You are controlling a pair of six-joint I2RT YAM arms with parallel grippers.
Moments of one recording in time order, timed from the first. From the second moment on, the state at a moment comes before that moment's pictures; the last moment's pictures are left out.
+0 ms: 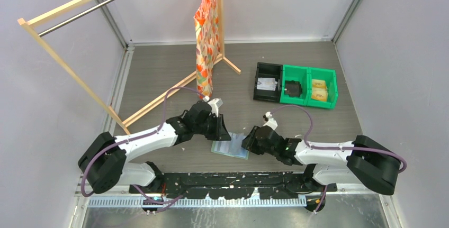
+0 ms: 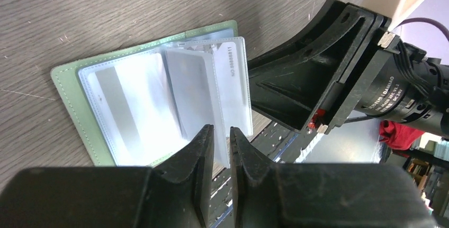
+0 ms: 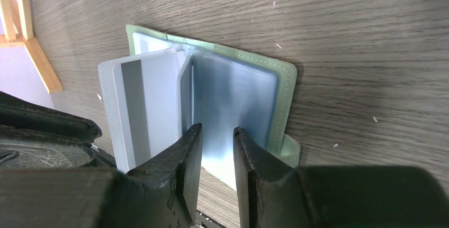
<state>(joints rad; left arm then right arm) -0.82 1.28 0.64 -0.07 0.31 -0.75 1.01 1.19 0.31 0.17 0.19 1.24</state>
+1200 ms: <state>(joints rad) -1.01 1.35 0.80 -0.22 0.19 -0.66 1.01 1.13 0.27 0.14 0.22 1.26</state>
